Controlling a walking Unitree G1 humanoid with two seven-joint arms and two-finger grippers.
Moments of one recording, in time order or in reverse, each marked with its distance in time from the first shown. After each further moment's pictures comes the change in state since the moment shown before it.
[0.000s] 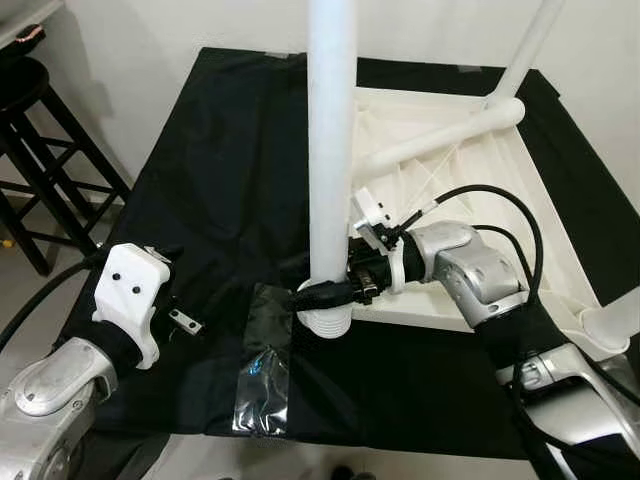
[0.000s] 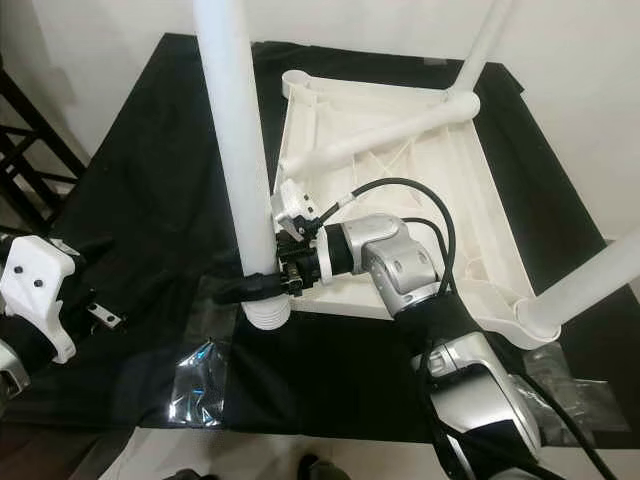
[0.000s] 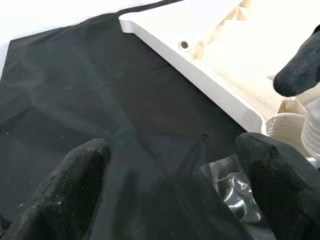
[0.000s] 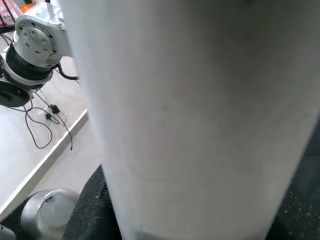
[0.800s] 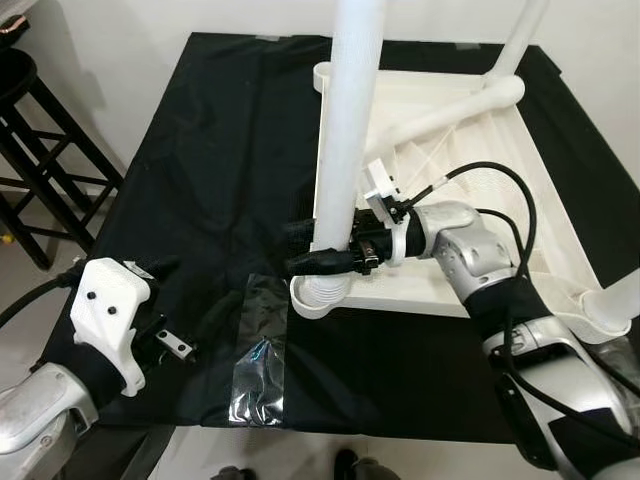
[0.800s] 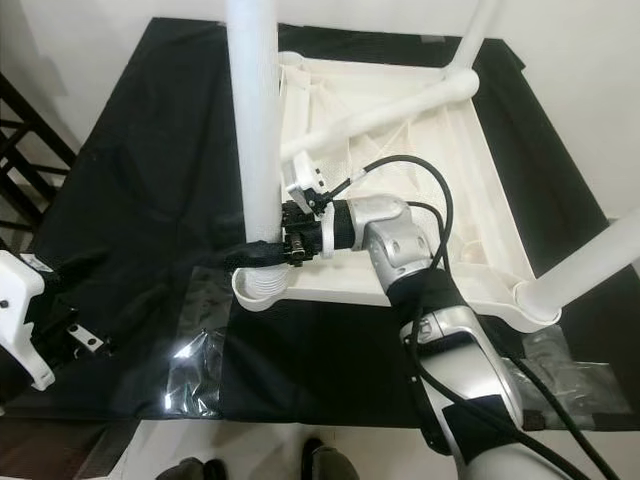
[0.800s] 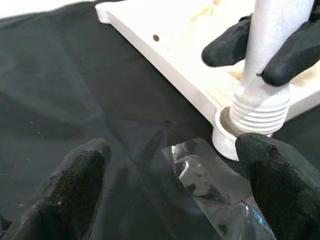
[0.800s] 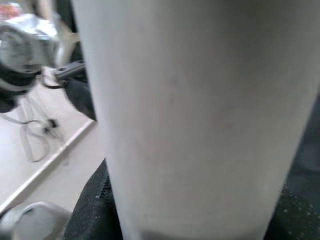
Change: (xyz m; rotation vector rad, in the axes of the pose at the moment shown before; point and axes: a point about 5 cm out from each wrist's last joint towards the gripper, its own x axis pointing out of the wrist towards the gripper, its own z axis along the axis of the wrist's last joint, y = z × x) left arm -0.030 -0.010 0.014 -0.053 -0.004 -0.054; right arm 0.004 -0.019 0.012 -0.072 -0.067 0.042
